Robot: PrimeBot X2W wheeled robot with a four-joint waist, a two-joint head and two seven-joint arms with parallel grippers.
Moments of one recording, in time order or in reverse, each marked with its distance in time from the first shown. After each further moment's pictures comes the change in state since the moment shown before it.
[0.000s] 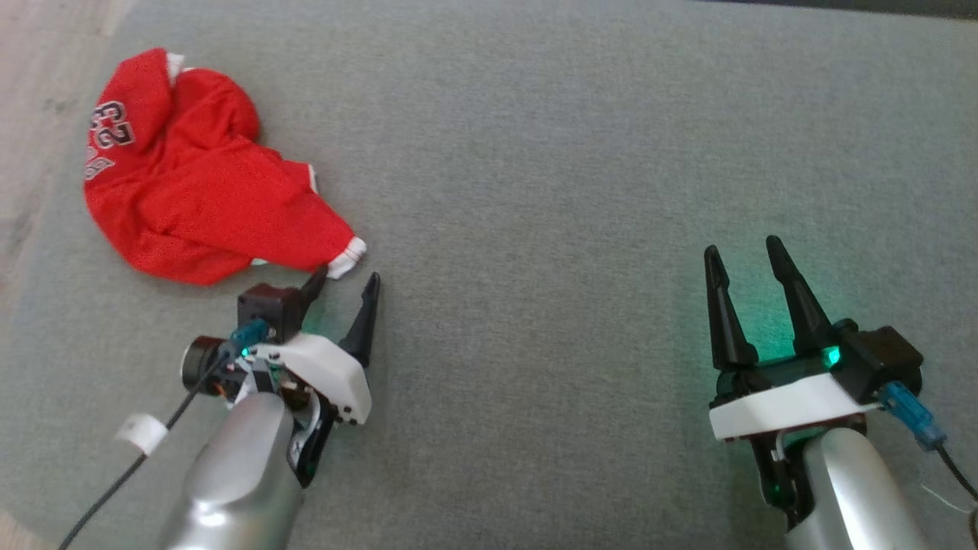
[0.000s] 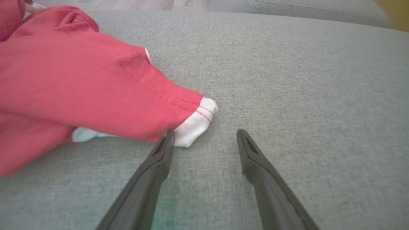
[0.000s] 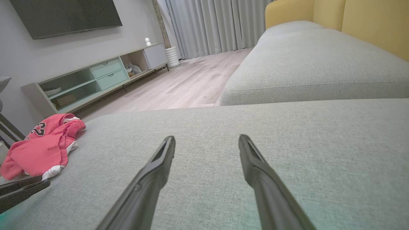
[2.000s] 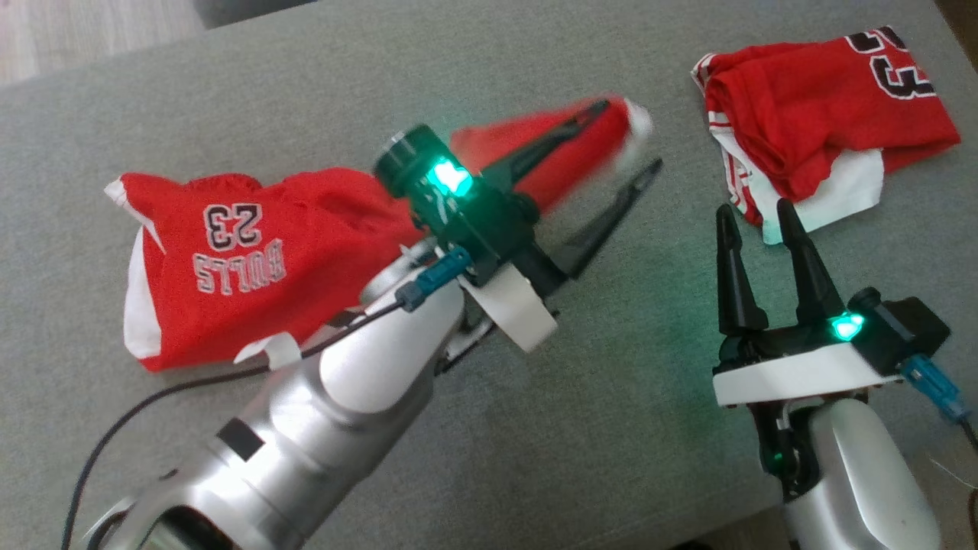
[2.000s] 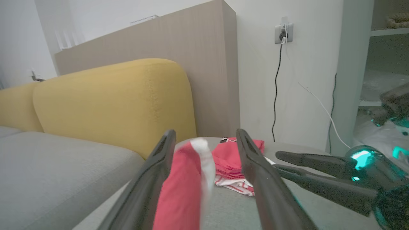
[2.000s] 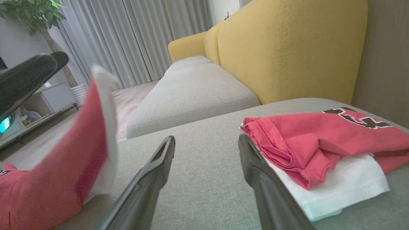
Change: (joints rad) left arm -0.358 -0.042 -0.540 -0.267 0.000 -0.009 -0.198; right arm -0.060 0.000 0.008 -0.017 0.115 0.000 0.000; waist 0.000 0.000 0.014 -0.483
